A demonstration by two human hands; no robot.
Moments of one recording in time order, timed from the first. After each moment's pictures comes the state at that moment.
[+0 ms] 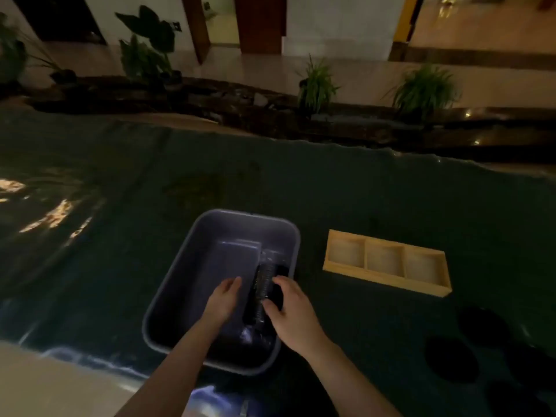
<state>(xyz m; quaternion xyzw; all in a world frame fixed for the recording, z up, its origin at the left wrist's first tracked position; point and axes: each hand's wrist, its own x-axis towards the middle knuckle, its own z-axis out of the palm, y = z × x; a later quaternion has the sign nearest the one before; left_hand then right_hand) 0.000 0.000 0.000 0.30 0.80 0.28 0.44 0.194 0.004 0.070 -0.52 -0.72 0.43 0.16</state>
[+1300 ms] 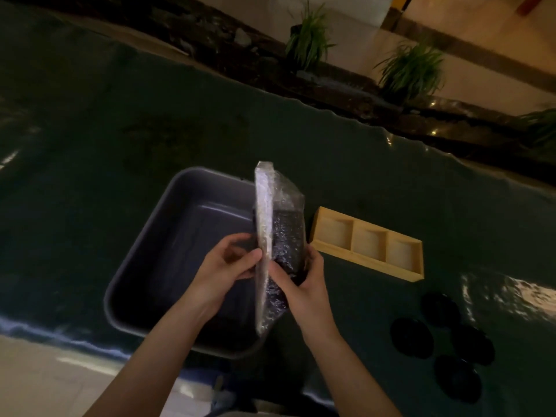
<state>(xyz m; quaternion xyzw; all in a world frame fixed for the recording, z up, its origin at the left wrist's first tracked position) 0.015 -0.002 0.054 0.24 0.53 0.55 0.60 0.184 0.006 0.090 -0.59 -0.47 0.57 0.33</state>
